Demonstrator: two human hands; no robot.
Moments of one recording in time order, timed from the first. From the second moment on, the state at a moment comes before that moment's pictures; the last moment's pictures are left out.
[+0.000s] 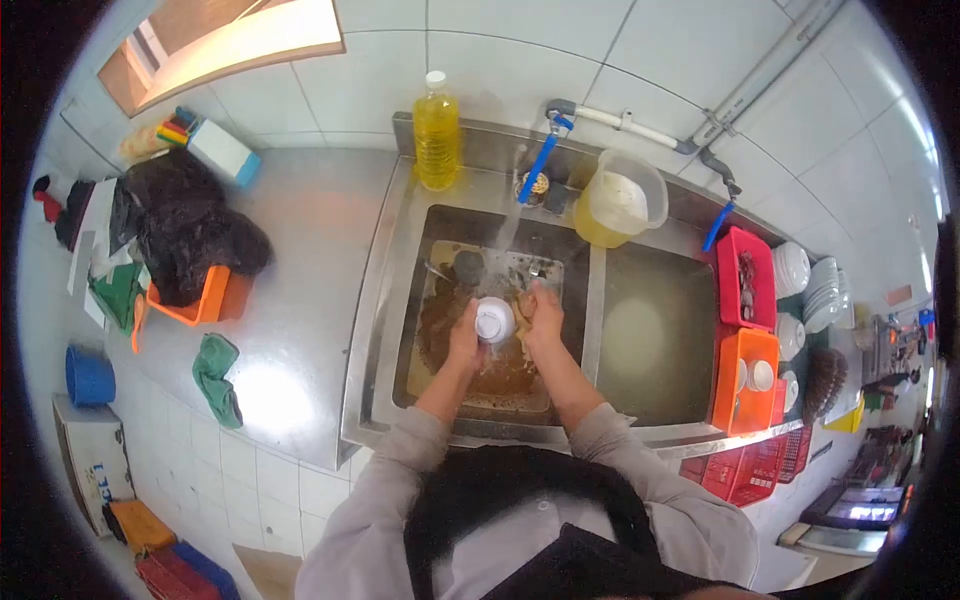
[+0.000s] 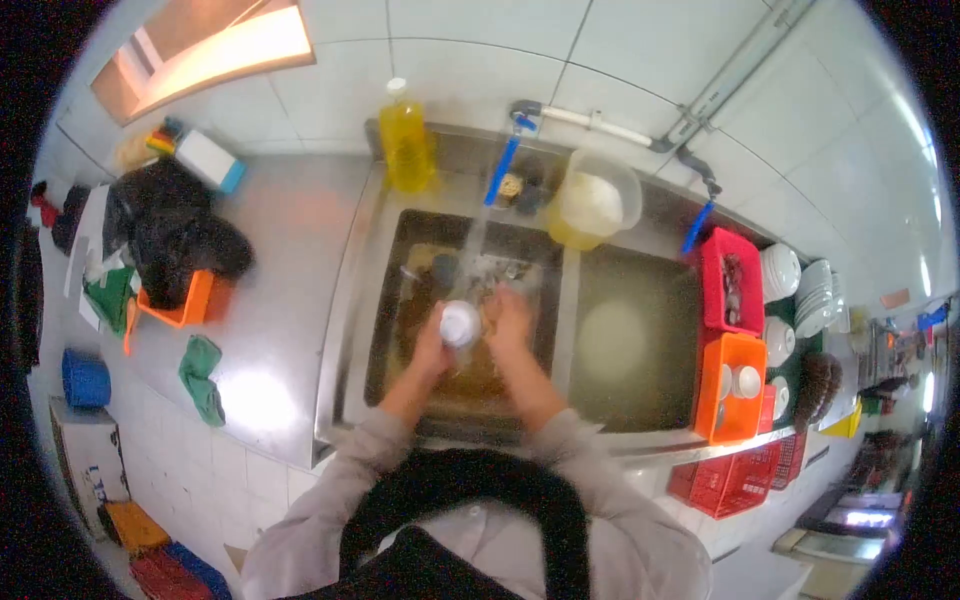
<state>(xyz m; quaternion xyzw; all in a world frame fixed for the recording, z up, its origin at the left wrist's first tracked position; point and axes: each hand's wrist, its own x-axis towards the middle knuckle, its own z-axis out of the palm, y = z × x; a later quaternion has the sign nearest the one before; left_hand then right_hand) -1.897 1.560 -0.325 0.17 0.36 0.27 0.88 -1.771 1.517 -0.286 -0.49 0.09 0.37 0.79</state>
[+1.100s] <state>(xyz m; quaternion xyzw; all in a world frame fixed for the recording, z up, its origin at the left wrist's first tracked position) -1.825 1.691 -0.473 0.78 0.52 -0.04 0.34 -1.535 1.500 -0.142 -0.72 -0.38 0.01 0.58</state>
